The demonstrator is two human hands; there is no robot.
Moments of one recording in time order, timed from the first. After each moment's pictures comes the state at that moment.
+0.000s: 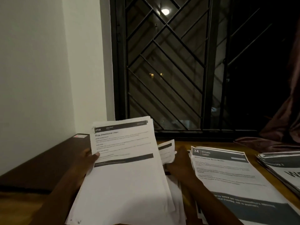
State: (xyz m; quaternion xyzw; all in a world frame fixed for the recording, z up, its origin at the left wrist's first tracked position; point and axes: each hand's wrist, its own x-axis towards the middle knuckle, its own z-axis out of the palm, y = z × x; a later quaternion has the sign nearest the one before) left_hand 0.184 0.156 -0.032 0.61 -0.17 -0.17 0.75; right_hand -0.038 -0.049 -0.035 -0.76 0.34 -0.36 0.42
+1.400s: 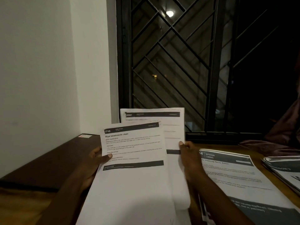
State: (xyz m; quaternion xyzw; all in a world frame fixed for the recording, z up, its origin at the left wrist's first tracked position) left_hand 0.157 0.161 -0.024 0.53 -0.26 -0.27 0.76; right_hand -0.042 -0.047 -0.004 -0.63 0.34 -0.47 0.52
